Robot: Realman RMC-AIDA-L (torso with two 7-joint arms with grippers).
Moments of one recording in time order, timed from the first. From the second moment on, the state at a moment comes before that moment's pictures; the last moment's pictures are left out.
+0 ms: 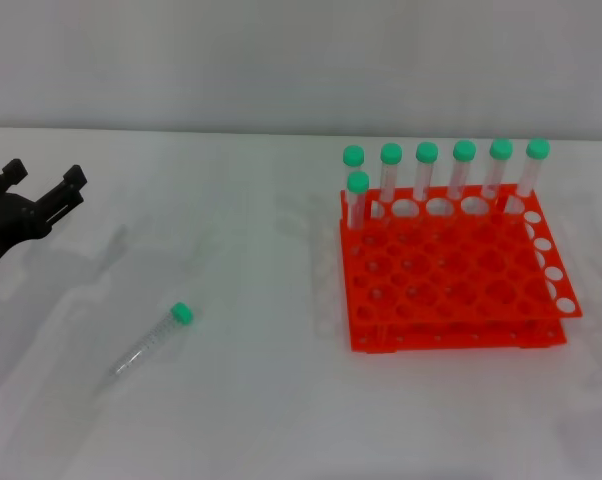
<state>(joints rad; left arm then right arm) -0.55 -2.07 2.85 -0.37 -1.06 1.28 -0.89 0.33 2.01 -1.02 -0.08 -0.57 -1.45 0.45</state>
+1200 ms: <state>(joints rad) -0.87 -1.99 2.85 -0.99 -0.22 1.65 -1.74 0.33 2.01 -1.02 -0.08 -0.57 -1.45 0.45</state>
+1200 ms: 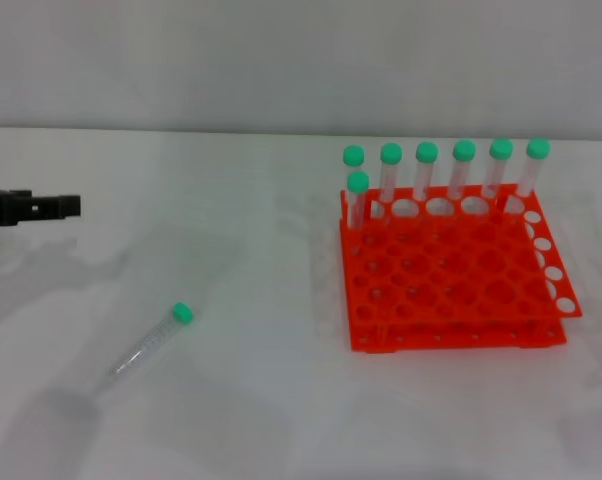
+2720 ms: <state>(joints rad) -1.23 -2.07 2.85 -0.72 0.71 1.48 -2.00 0.33 2.01 -0.97 -0.14 -0.57 -1.44 0.43</state>
